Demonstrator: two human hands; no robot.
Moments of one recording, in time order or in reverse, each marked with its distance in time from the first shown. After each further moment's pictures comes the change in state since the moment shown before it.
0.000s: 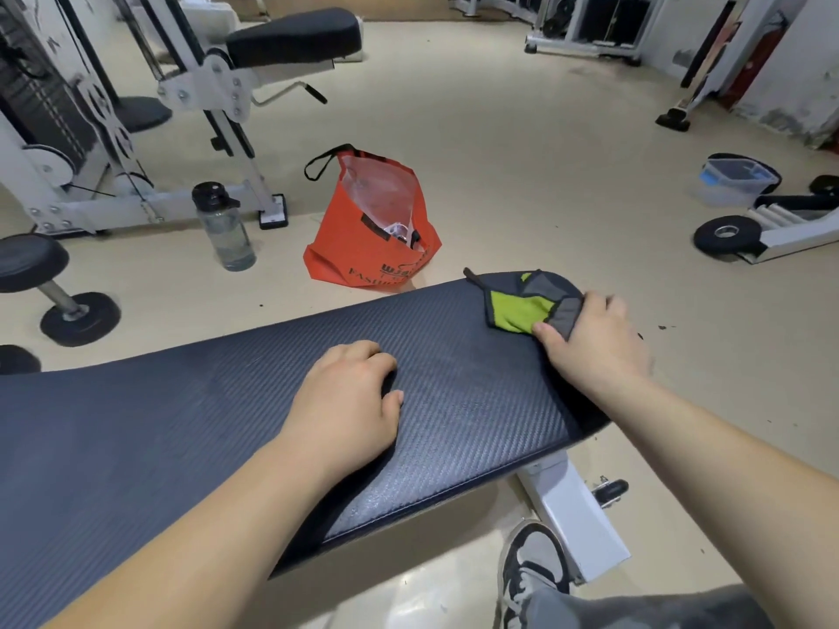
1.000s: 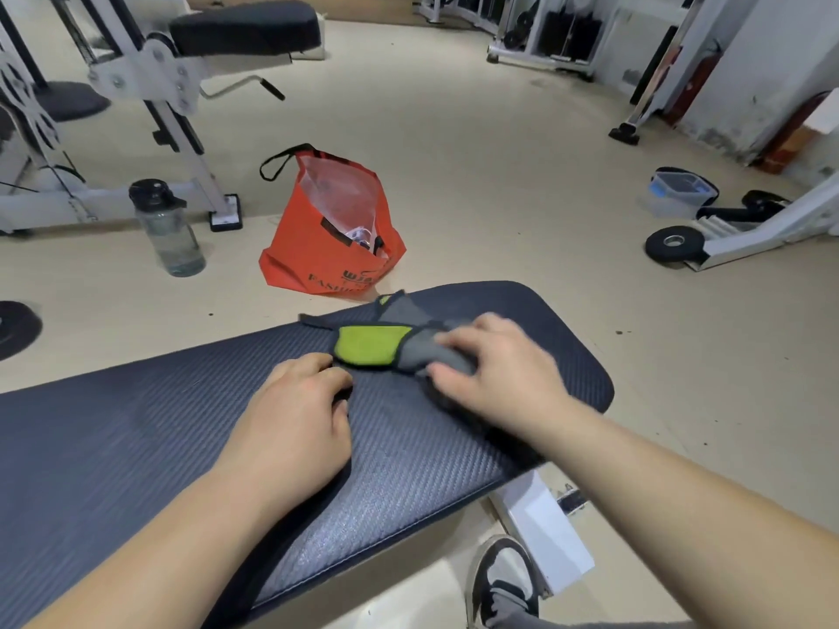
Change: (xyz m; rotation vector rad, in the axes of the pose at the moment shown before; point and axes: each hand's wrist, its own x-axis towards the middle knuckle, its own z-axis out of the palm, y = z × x) left_hand 0.013 -0.012 0.008 -0.065 0.044 -0.020; right_hand -0.034 -0.043 0.001 0.095 -0.073 -0.445
